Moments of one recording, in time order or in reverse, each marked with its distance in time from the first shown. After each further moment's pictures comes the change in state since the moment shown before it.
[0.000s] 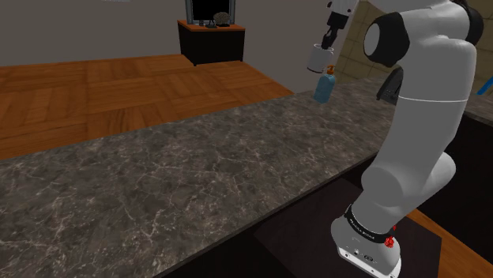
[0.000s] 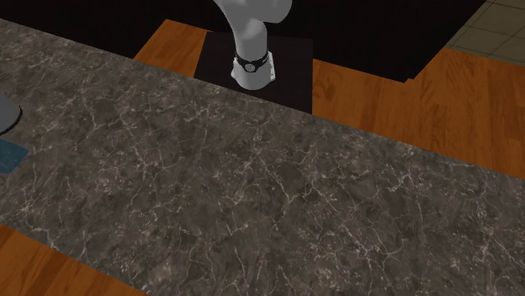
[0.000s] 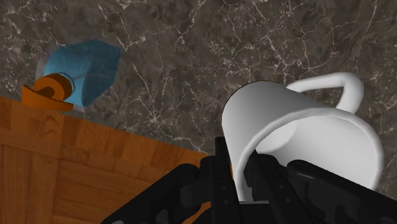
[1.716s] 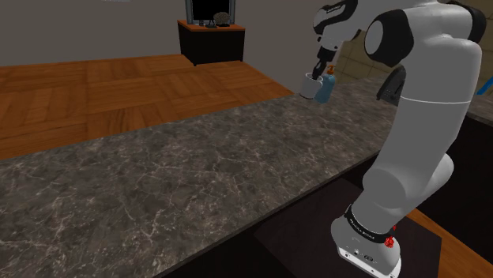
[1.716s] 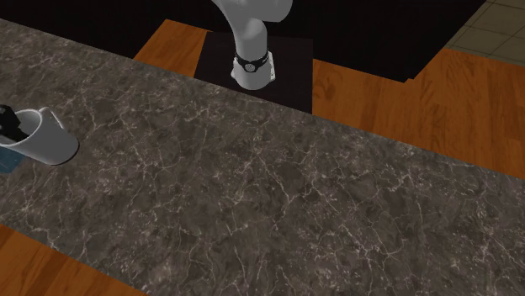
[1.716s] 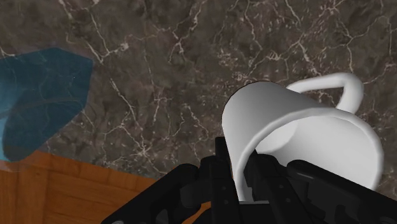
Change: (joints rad) arm 0.050 -0.029 0.011 -0.391 -0.002 0.359 -0.048
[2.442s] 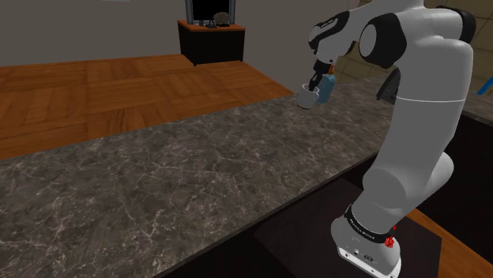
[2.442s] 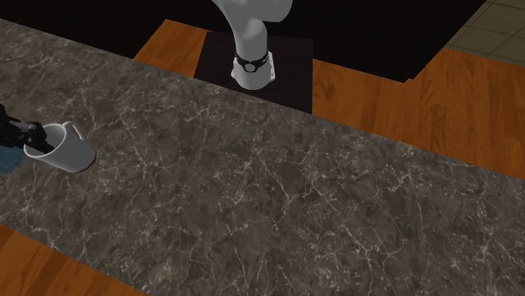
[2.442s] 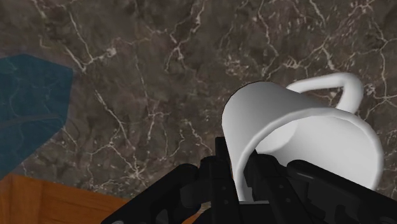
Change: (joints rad) arm -0.002 0.041 0.012 -0.096 0.032 0.128 -0.034
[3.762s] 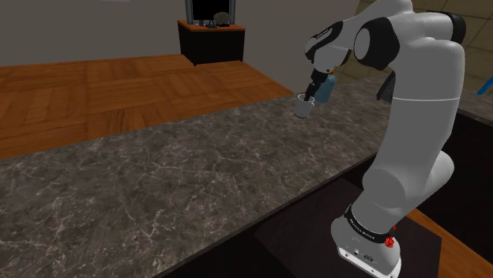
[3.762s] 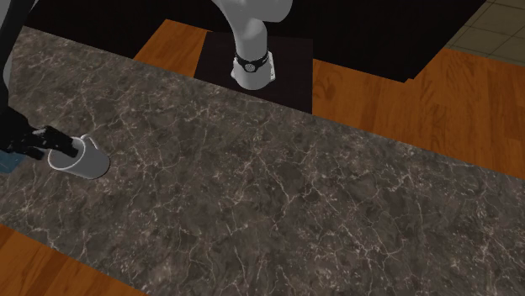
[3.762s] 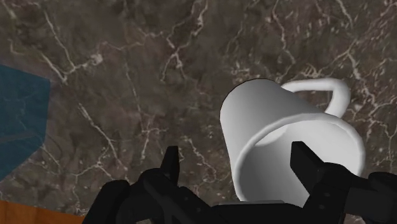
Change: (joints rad) arm -0.007 0.043 0.014 -0.056 0.034 0.093 -0.031
